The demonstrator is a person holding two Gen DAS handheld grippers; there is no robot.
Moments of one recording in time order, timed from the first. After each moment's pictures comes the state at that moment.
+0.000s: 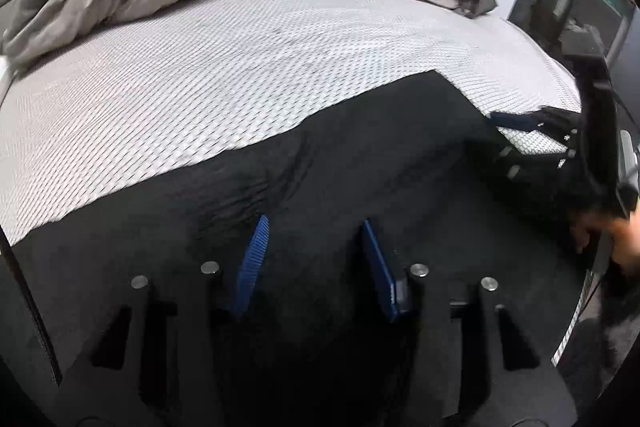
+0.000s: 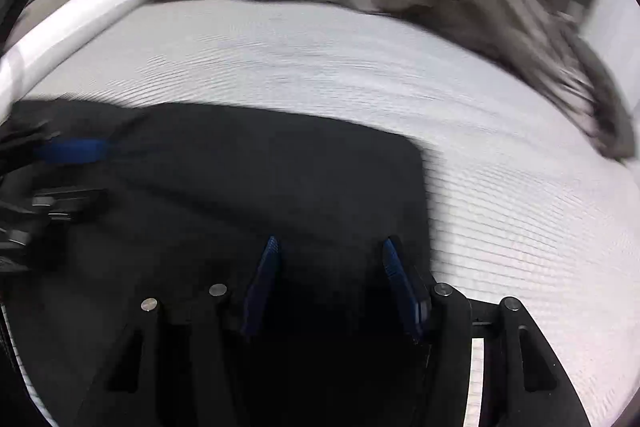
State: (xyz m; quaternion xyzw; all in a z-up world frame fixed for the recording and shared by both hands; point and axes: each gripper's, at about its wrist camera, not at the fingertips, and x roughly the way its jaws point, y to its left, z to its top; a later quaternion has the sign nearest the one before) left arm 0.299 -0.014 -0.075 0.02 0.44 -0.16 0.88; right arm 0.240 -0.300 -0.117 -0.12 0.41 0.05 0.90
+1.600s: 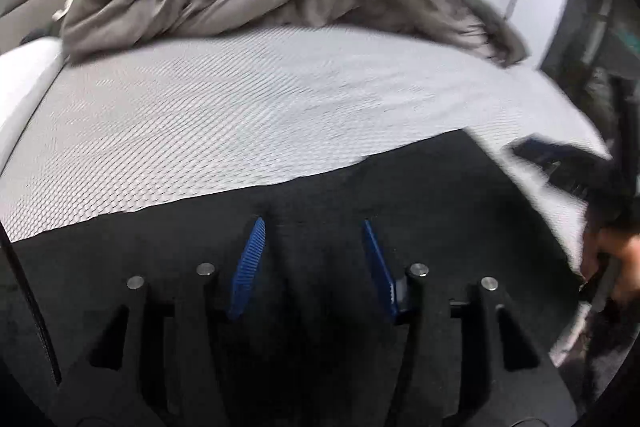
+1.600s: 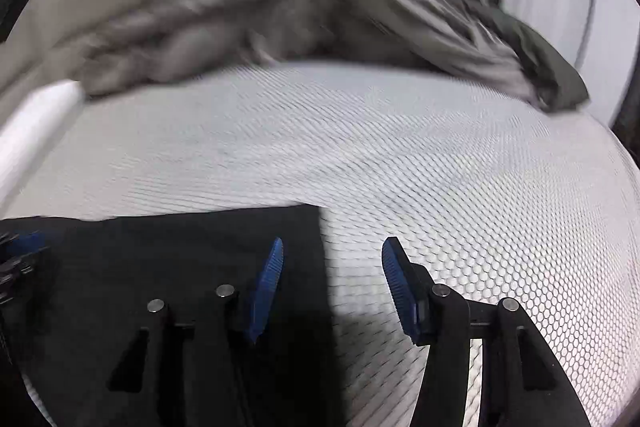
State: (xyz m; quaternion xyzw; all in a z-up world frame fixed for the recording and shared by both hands) left arm 0.275 0.011 -0.033 -0.03 0.39 -0.12 0.91; right arm 0.222 -0.311 -0.074 -0.03 0.36 0.07 0.93
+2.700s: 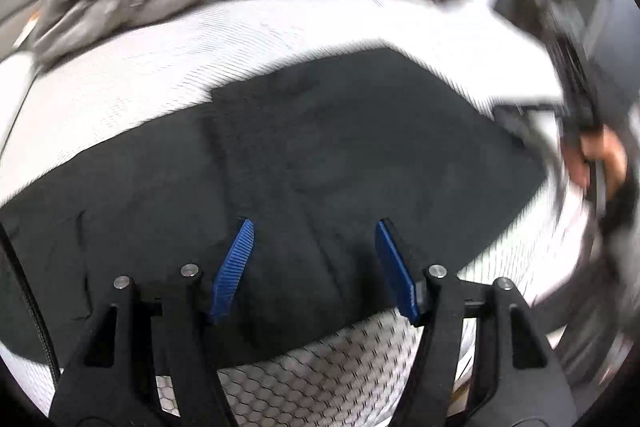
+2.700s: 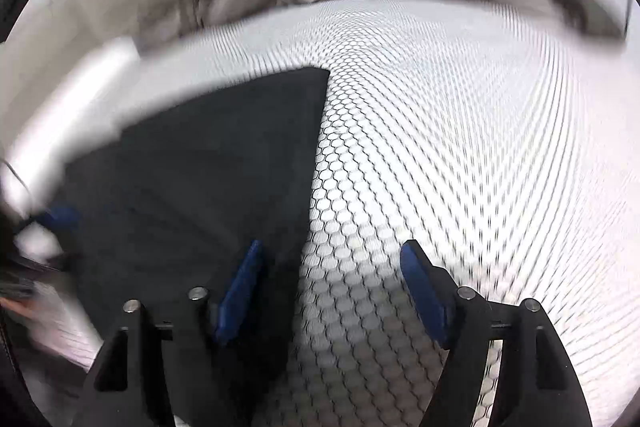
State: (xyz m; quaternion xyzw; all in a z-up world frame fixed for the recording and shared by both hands) left arm 0.189 0.003 -0.048 0.01 0.41 -0.17 0.90; right arm 0.155 -0.425 -0.132 0.15 0.43 0.17 0.88
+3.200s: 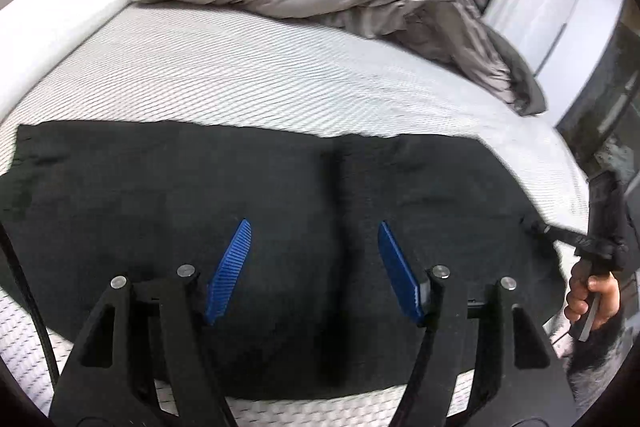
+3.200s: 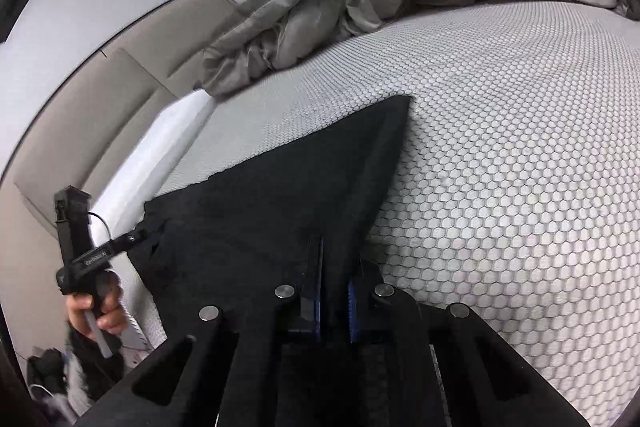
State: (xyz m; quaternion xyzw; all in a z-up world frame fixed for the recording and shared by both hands) left arm 0.203 0.074 -0.039 -0.14 0.39 -0.02 0.91; right arm 0.184 -0.385 -0.123 0.14 0.44 0.22 0.86
